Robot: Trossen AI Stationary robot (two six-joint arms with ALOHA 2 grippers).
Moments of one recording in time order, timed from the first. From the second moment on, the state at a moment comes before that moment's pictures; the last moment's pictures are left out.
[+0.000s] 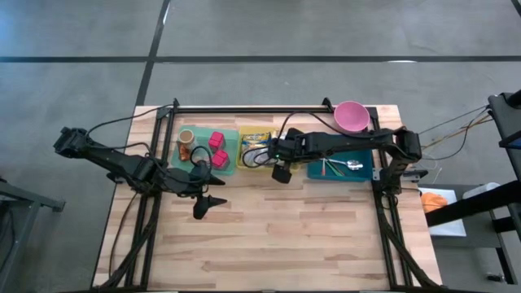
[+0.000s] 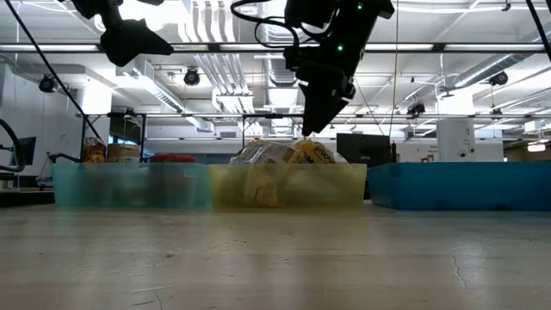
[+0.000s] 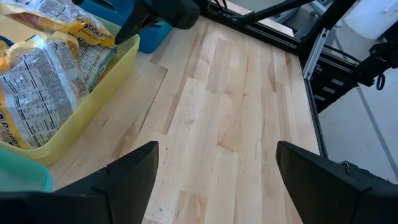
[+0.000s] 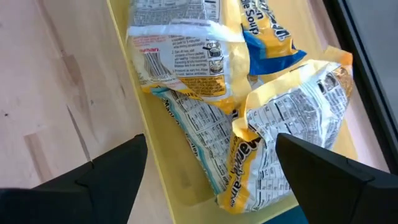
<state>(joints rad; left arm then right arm) -0.35 0.98 0.73 -0.32 -0.27 -0.55 -0.09 1.78 1.42 -0.78 0.32 0.21</state>
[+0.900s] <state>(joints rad) -0.35 0.69 0.65 -0.17 -0.15 -0.22 0.25 1.10 0.96 -0.34 0.30 0.27</state>
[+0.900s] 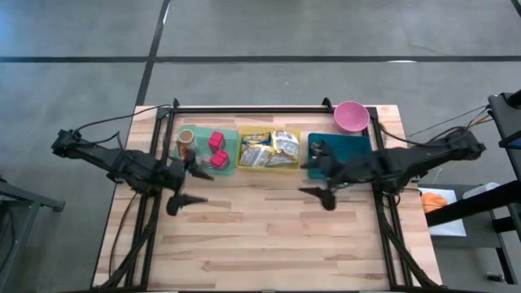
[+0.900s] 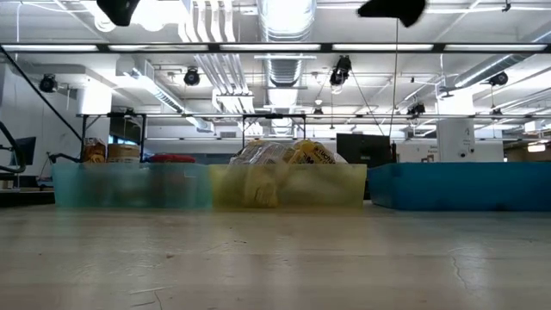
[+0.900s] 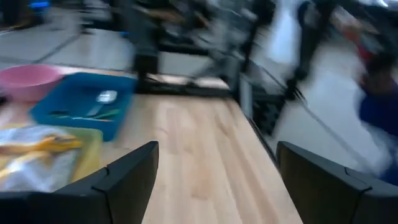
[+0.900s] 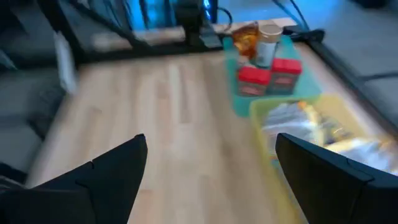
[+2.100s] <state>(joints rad) 0.12 0.53 0.26 0.11 0.33 -0.11 0.00 0.69 0.31 0.35 -0.25 0.18</state>
